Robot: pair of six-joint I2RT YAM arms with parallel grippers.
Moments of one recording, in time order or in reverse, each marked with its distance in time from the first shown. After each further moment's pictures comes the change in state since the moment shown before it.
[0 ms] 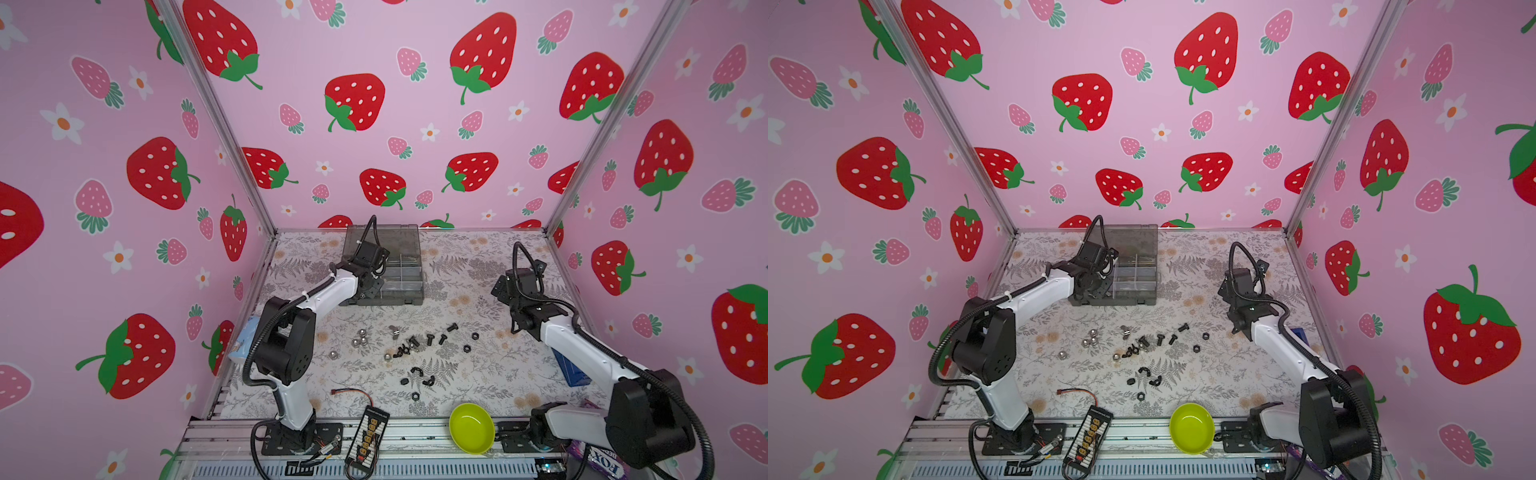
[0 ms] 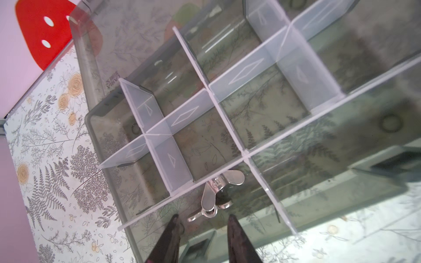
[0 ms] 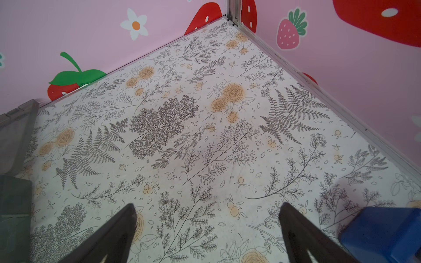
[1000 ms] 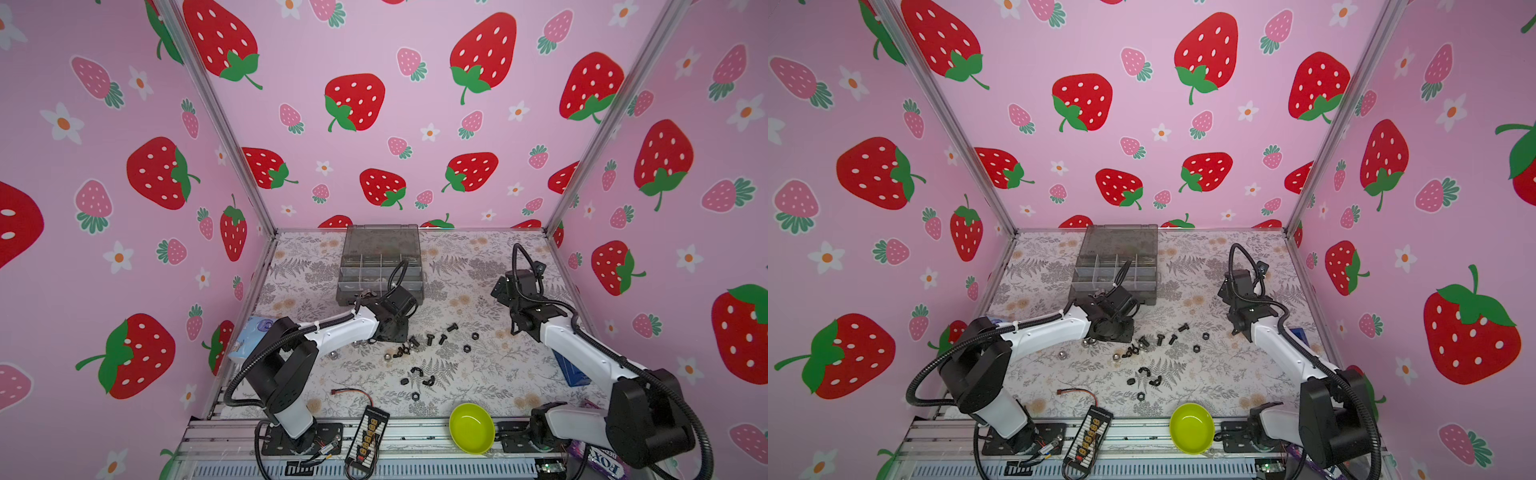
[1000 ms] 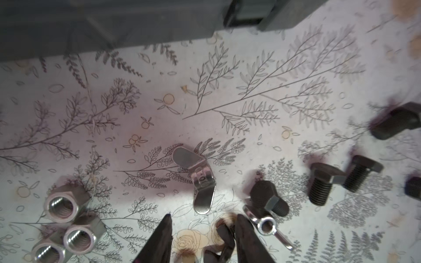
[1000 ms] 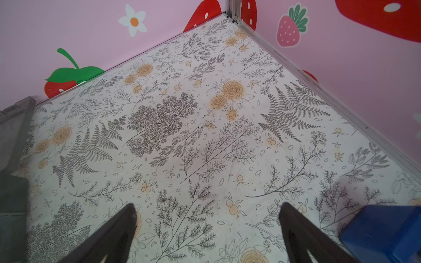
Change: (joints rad) left arm -0.338 -0.113 -0.294 -0.047 0.127 -0.850; right arm 0.000 0.000 -0.019 0.011 -0.002 0.000
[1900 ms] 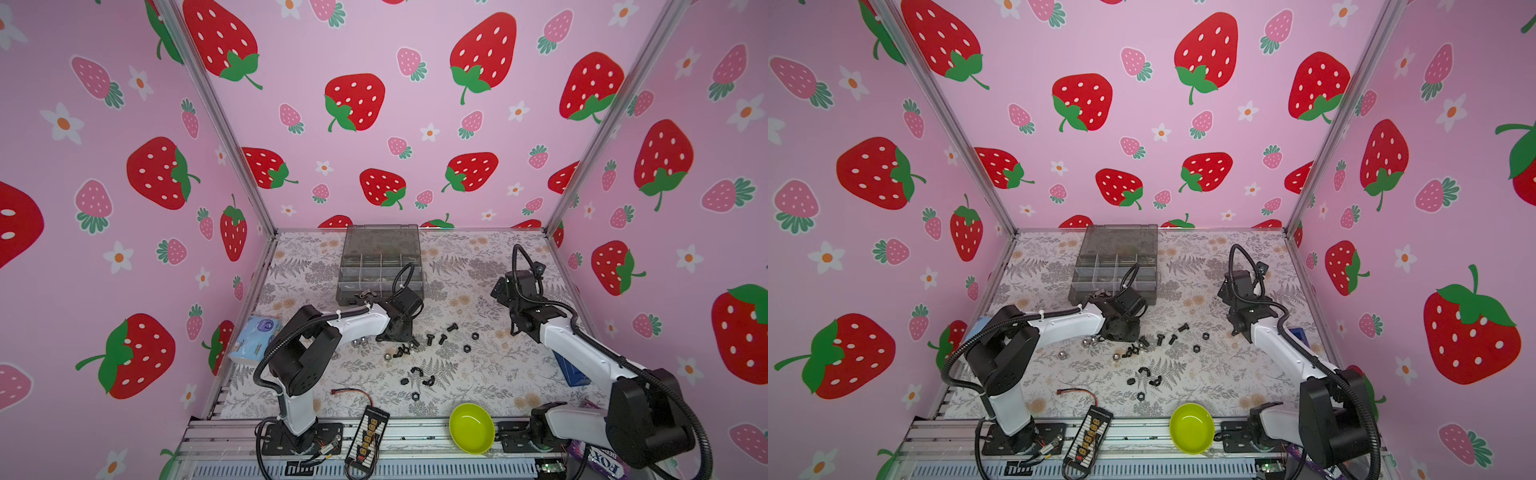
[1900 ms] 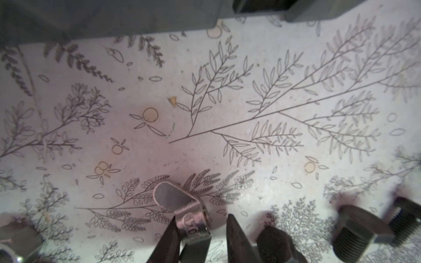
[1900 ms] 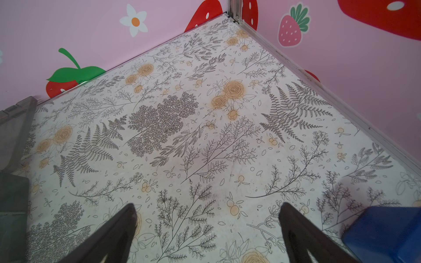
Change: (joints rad) left arm 0.006 0.144 0.061 0.050 -0.011 -0.029; right arm 0.000 0.000 -0.009 0.021 -0.003 -0.003
